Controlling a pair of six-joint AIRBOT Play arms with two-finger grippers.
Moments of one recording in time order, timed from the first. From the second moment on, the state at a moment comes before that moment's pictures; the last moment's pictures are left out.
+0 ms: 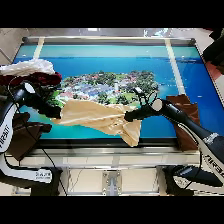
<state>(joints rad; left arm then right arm) 0.19 -1.55 1.14 1.29 -1.34 -1.07 0.38 -1.32 0.88 -1.03 0.81 1.35</state>
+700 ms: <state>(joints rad) 0.19 -1.55 1.14 1.29 -1.34 -1.07 0.41 -1.38 0.91 -1.25 0.81 1.52</state>
